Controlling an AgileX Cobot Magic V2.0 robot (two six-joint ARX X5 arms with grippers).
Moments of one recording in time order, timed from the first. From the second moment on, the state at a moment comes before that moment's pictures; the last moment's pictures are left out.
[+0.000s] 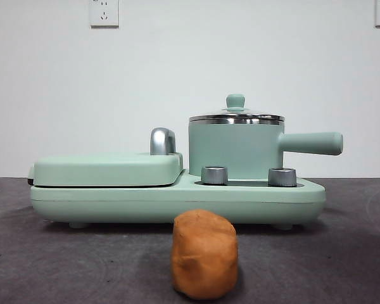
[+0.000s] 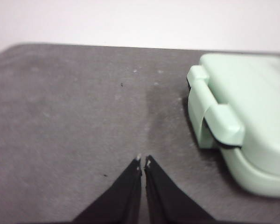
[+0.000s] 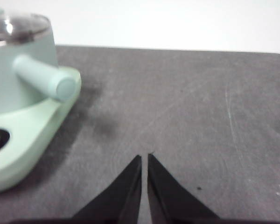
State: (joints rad) left arm -0.03 0.00 0.03 -0.18 0.00 -0.05; right arm 0.05 0.00 0.02 -0.15 0.00 0.04
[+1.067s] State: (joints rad) left arm -0.13 0.31 0.44 -0.34 0.47 -0.58; right arm 0.06 0.32 0.63 -0.58 -0.45 0.39
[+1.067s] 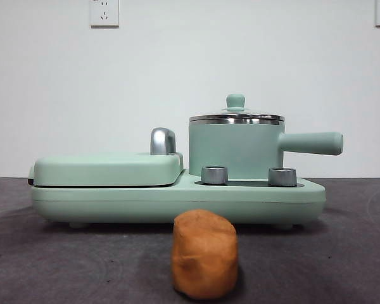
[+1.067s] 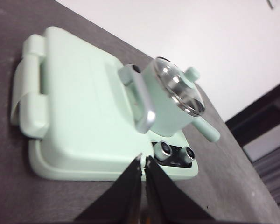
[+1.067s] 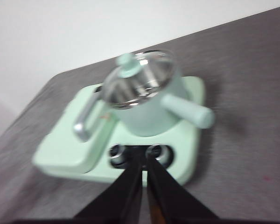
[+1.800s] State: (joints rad) left arm -0.32 0.63 0.82 -0.54 0.50 -0.33; right arm 0.14 0.50 0.82 -0.67 -0.65 0.27
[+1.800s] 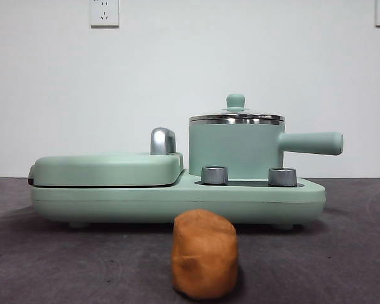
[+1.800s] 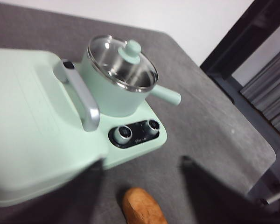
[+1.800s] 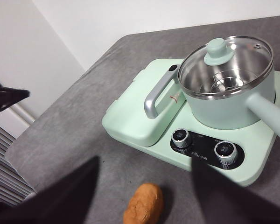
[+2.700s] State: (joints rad) left arm -0.47 1.05 1.07 -0.54 0.50 -0.28; right arm 0.14 0.50 0.82 -0.74 -0.65 0.27
